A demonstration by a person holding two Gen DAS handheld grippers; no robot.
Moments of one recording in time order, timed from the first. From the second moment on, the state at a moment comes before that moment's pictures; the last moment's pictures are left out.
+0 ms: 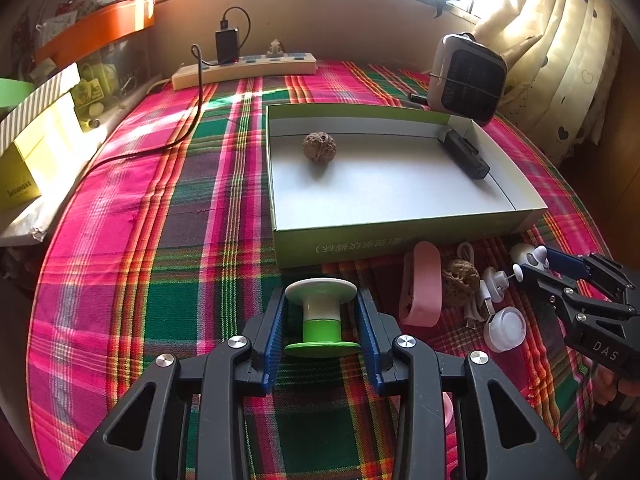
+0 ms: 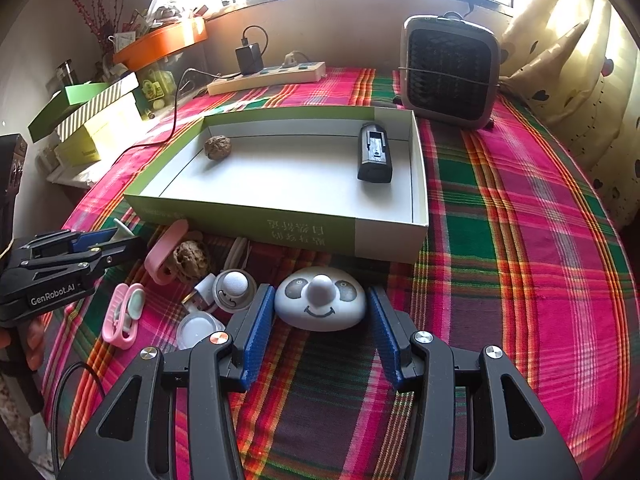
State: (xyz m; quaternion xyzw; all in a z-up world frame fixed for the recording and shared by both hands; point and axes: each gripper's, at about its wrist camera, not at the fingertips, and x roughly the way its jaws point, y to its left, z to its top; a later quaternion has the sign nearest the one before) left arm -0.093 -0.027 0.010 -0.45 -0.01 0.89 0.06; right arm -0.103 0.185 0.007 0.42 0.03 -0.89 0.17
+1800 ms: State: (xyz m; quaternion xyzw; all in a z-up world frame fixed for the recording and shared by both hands) left arm -0.145 -0.006 0.045 -0.41 0.00 0.91 0.10; right arm -0.171 0.168 0.047 0.39 0.04 -0.90 0.20
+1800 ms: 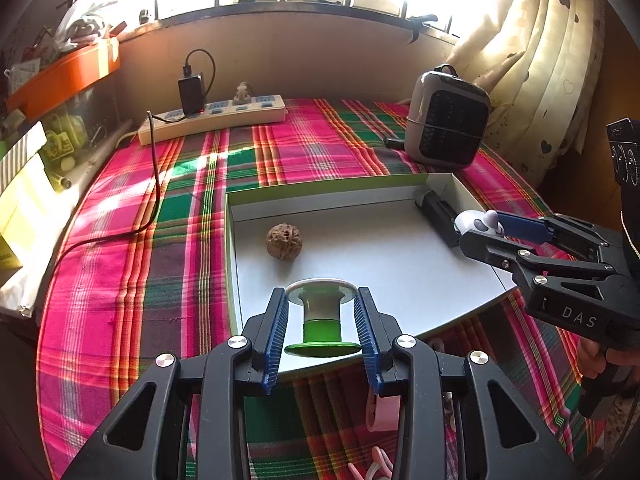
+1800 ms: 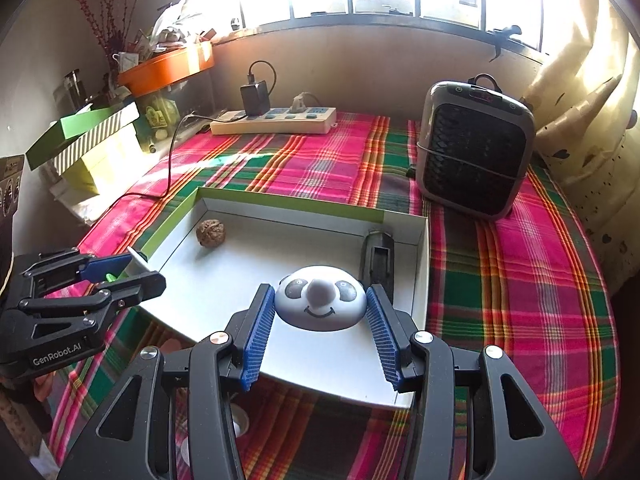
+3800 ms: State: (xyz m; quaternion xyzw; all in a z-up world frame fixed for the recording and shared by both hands) left arm -0.196 0.005 0.013 -0.44 0.03 0.90 0.07; right arm -0.253 0.119 0.010 0.44 0.15 -0.87 0.18
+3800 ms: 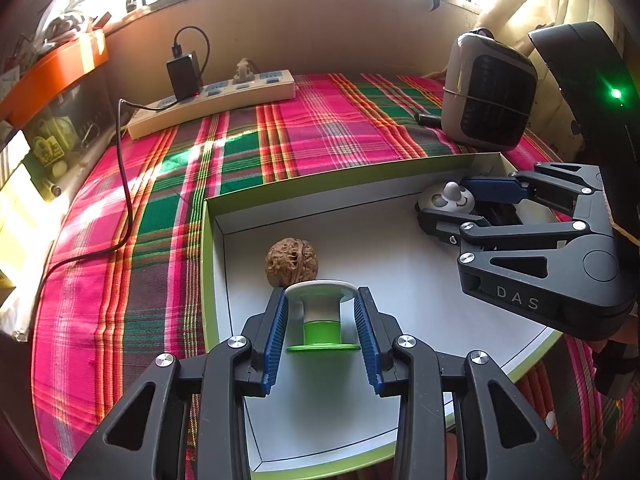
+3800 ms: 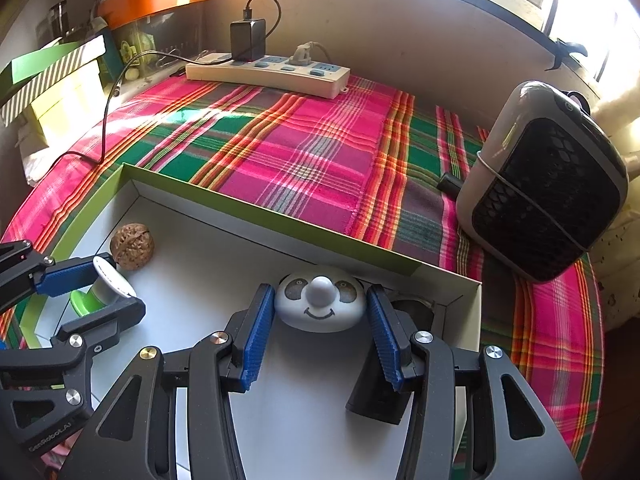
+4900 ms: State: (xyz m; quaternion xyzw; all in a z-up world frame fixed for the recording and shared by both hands) left arm -0.184 0.005 0.018 -0.44 0.03 0.90 0.07; right arm -0.242 0.124 0.020 0.42 0.12 -0.88 0.18
